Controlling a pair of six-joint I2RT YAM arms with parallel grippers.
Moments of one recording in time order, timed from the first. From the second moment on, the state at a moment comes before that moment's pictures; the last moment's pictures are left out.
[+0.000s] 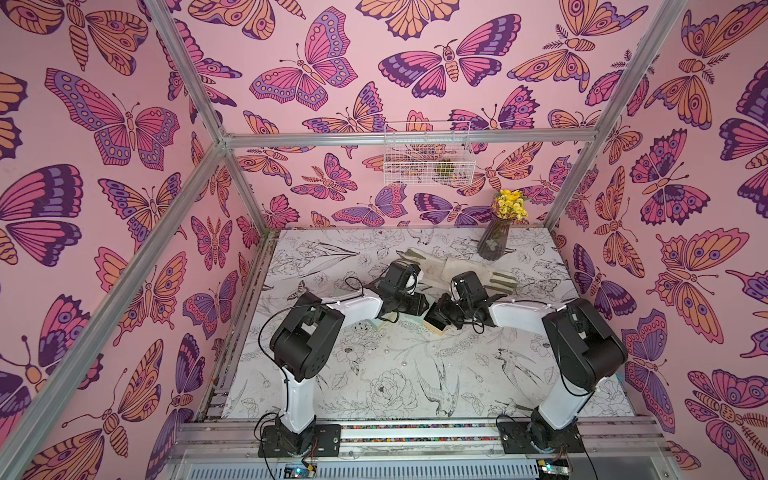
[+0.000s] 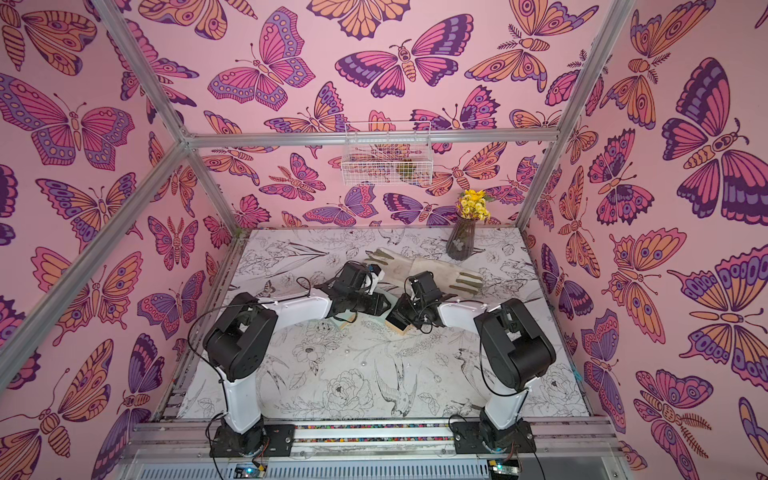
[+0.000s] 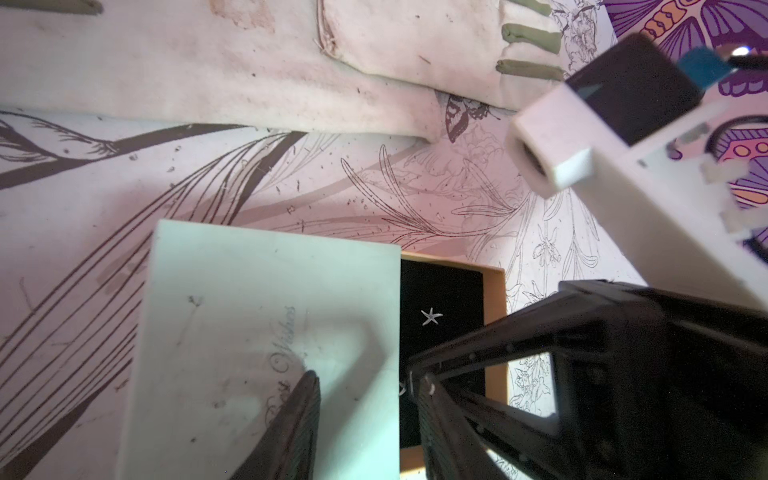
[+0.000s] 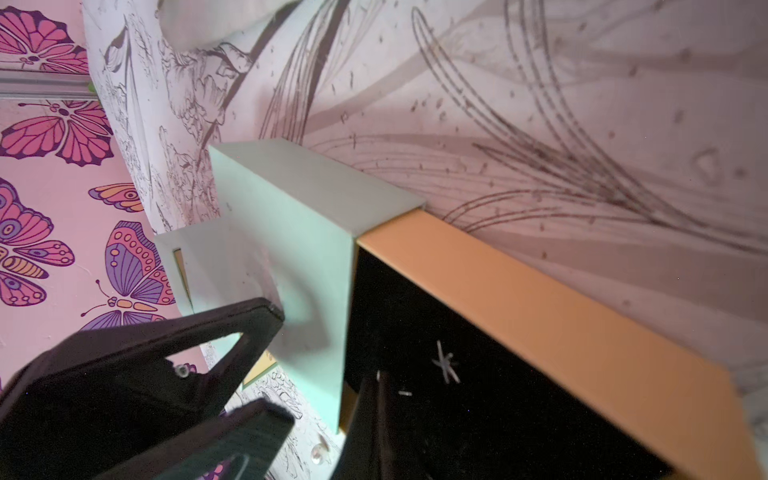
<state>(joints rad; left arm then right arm) -0.63 1.93 1.20 -0.11 0.35 -0.35 0.49 1.76 0.90 -0.07 -0.37 1.05</state>
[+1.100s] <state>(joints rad) -0.63 1.93 1.20 -0.11 0.36 -0.35 0.49 1.68 0.90 -0.19 -0.28 1.00</state>
